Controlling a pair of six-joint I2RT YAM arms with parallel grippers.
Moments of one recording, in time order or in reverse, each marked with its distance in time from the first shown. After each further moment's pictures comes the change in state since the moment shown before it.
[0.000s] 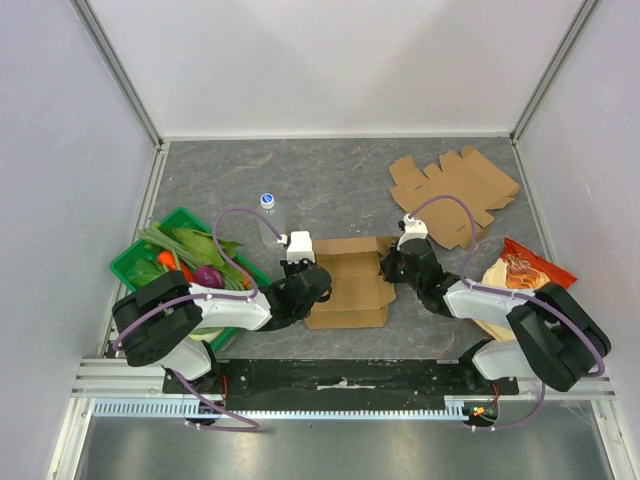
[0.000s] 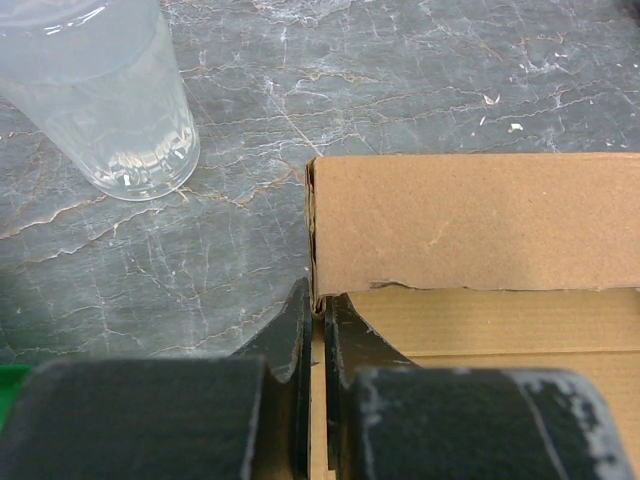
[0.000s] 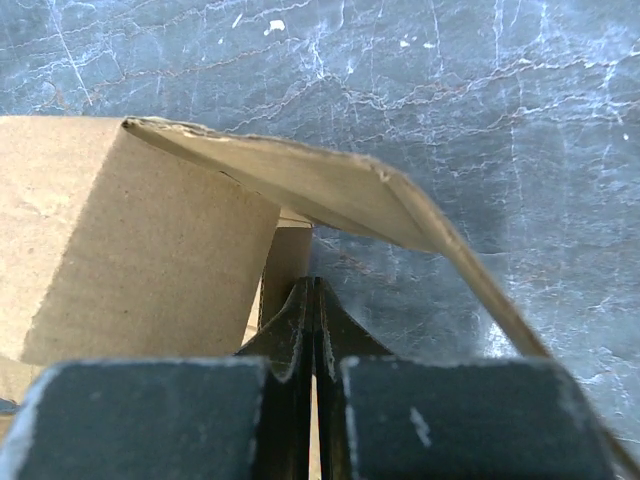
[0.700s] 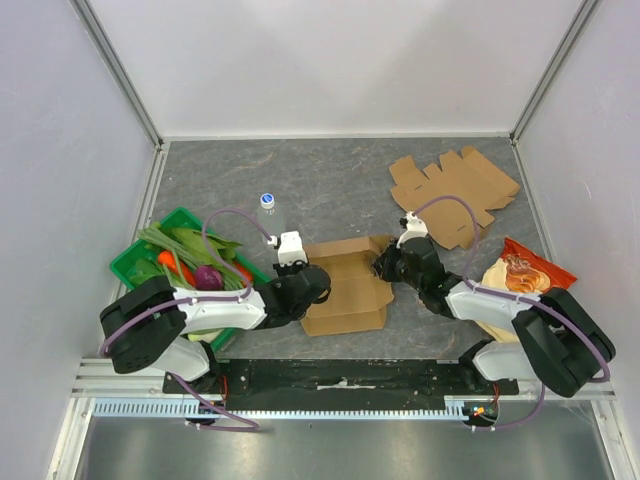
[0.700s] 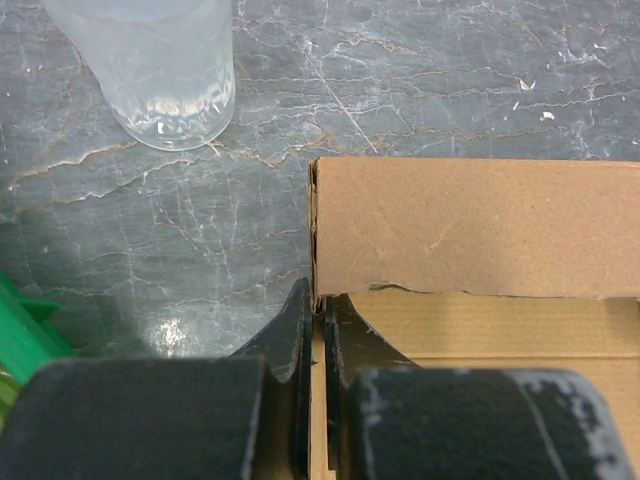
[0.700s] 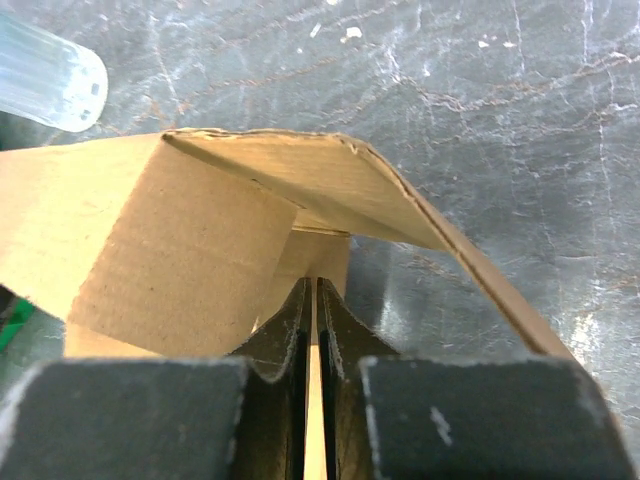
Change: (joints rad) left arm 0.000 -0.074 0.016 -0.238 0.005 -0.187; right arm 0.000 -0.006 0.002 0.037 -0.099 0.109
